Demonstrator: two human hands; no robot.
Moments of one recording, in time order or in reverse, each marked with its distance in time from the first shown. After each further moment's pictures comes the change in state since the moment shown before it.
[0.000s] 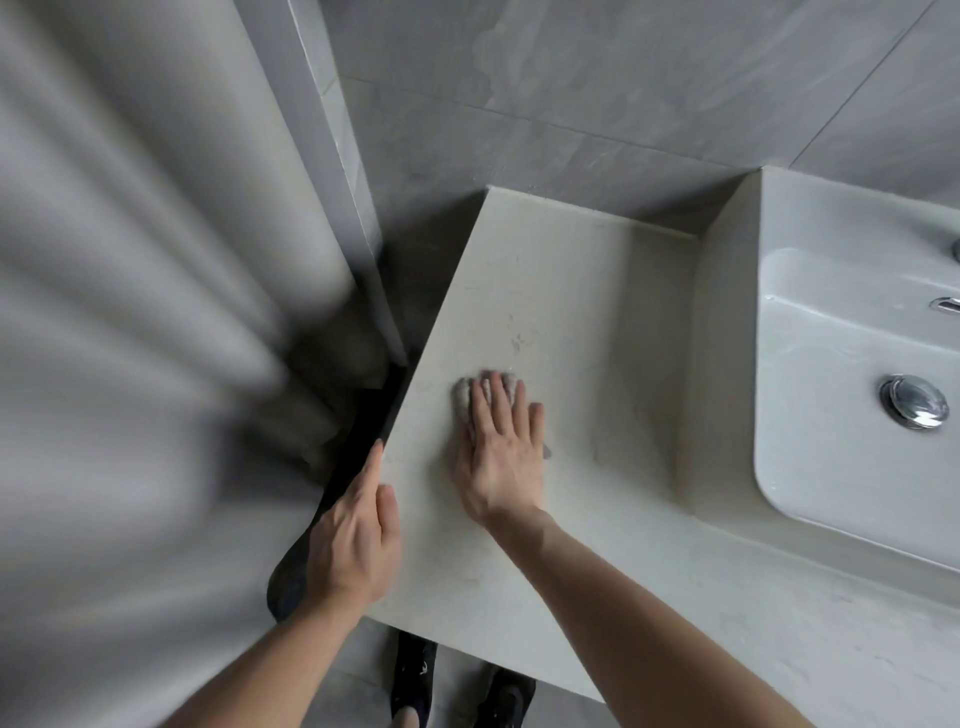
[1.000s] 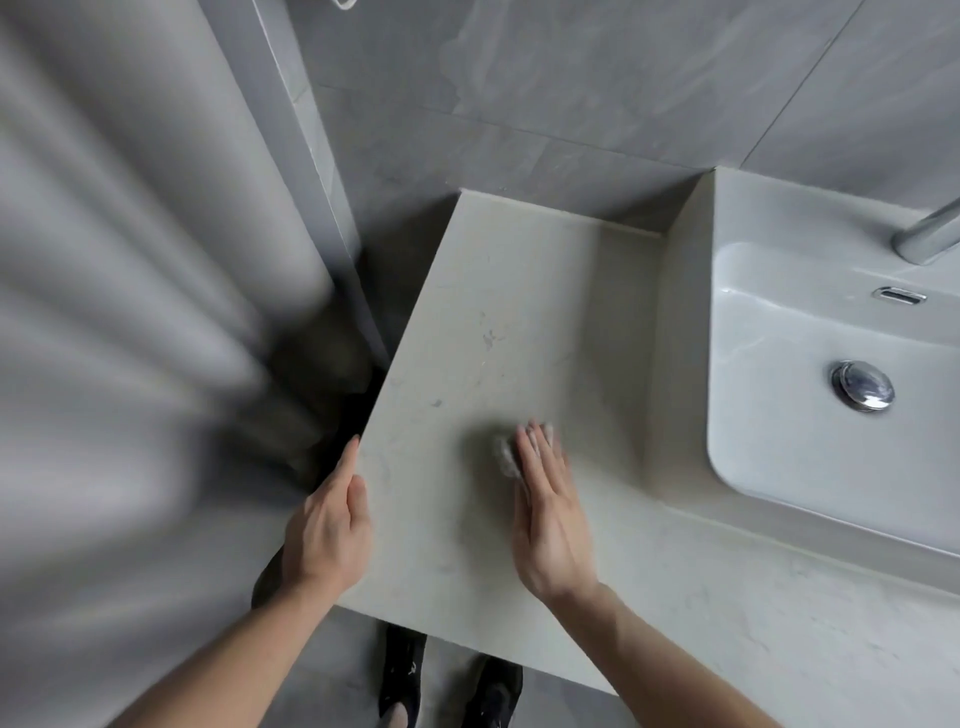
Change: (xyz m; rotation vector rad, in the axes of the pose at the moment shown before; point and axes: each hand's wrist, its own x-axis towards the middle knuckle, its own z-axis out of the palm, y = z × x) left_hand 0.002 -0.005 0.005 -0.051 -0.005 -0.076; right_hand -0.090 0.067 -0.016 0.367 0.182 -0.029
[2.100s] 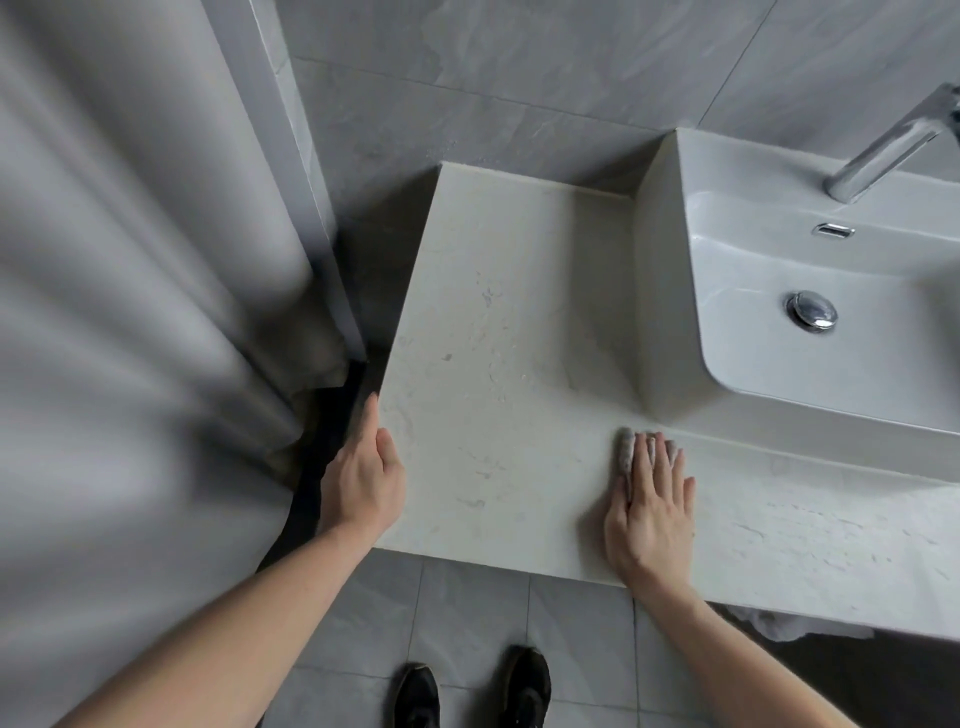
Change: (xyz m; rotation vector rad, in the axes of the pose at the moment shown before) left_hand 0.003 -0.007 0.000 -0.082 -0.063 0.084; right_hand -0.091 0.032 -0.019 -0.403 0.166 0.518
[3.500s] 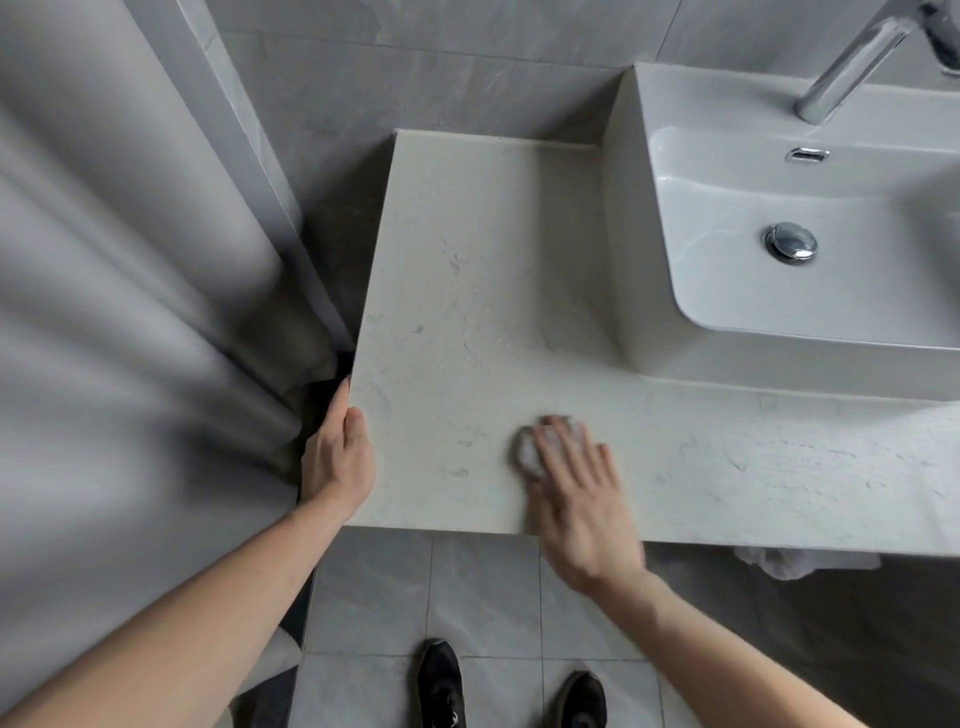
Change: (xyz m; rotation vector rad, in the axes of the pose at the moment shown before) left_hand 0.006 -0.008 0.000 -0.200 -0.035 -0.062; right_hand -0.046 -0.018 0.013 0.025 -0.126 -0.437
